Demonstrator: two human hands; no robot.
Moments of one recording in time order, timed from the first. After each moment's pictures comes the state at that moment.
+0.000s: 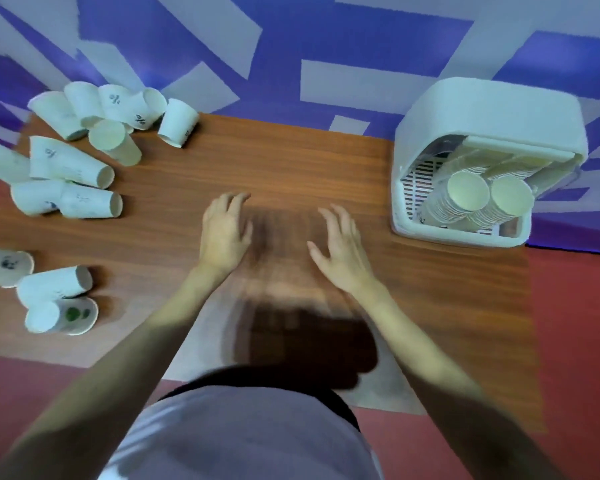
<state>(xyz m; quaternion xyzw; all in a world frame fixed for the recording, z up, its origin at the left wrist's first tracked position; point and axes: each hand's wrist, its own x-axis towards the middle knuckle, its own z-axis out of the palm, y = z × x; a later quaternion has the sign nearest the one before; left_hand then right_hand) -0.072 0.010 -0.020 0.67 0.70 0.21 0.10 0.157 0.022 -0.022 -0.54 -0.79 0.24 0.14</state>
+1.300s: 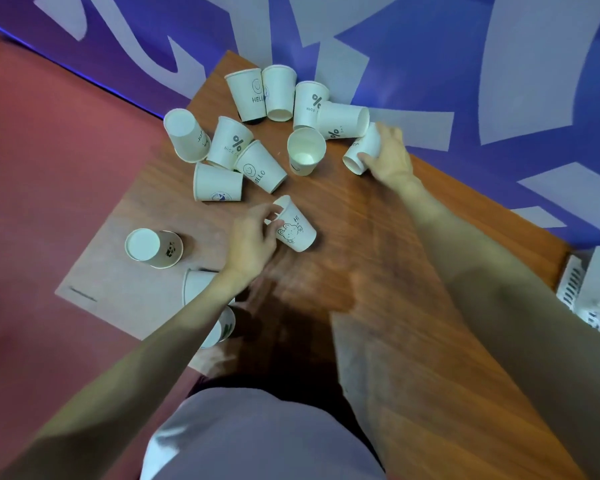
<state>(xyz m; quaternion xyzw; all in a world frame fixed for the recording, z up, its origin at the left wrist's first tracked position) -0.352 -0.004 -0.041 0.44 0.78 0.37 0.24 -0.209 0.254 -0.049 -0.56 -0.79 0.27 0.00</state>
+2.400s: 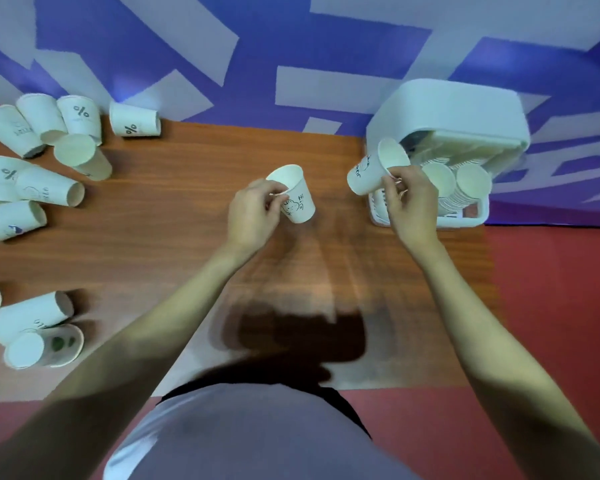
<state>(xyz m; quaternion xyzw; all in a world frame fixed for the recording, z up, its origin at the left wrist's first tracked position) -0.034 0.044 0.022 0.65 0.63 0.36 0.23 0.220 0.062 0.055 -0.64 -0.68 0.13 0.34</state>
